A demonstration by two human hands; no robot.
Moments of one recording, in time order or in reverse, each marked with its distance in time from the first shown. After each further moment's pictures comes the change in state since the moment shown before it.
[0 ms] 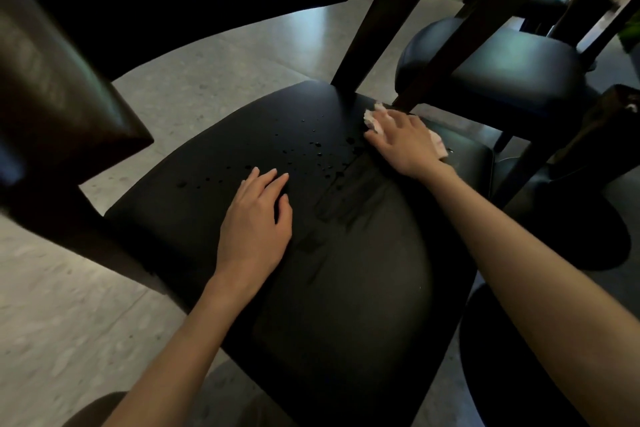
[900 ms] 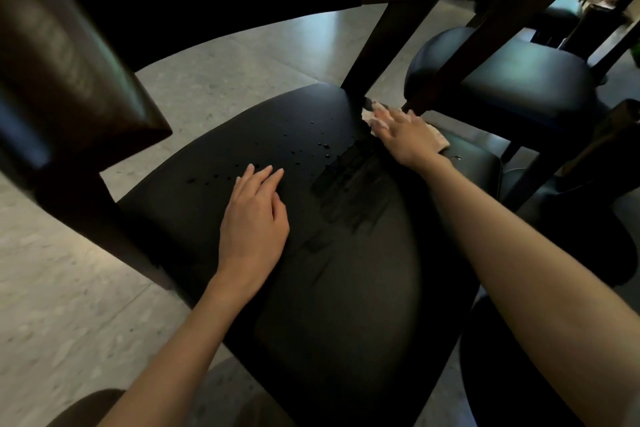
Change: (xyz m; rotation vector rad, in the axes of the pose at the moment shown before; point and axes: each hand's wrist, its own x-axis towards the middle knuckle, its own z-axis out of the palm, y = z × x) left_hand -0.001 -0.004 -0.001 -0.035 0.083 -0.048; right_hand 0.036 0.005 0.016 -0.070 -0.043 -0.006
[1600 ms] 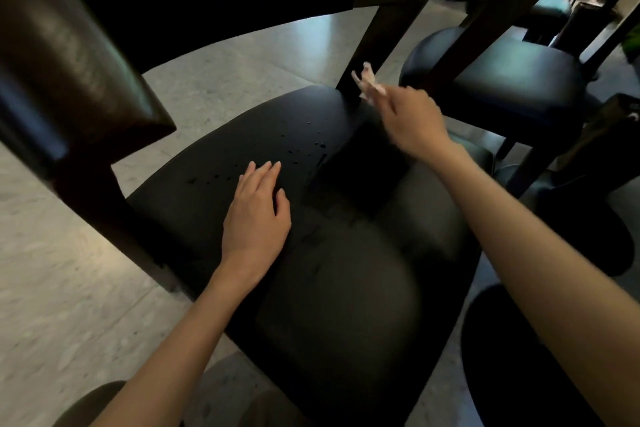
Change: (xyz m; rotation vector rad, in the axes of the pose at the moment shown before) left_hand 0.001 0.003 -0.001 -0.042 -0.029 -0.007; right_hand -0.055 -0.050 -0.086 0.226 0.277 -0.073
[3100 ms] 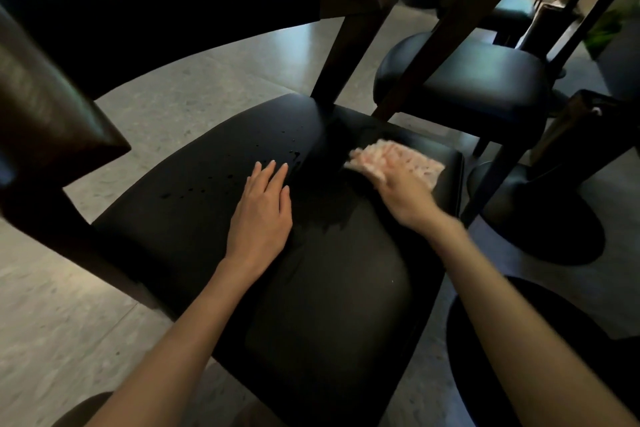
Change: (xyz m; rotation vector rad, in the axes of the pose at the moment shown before) left_hand 0.016 0.019 0.022 0.013 -0.115 0.102; right_hand -0.092 0.042 0.023 0.208 -0.240 -0.073
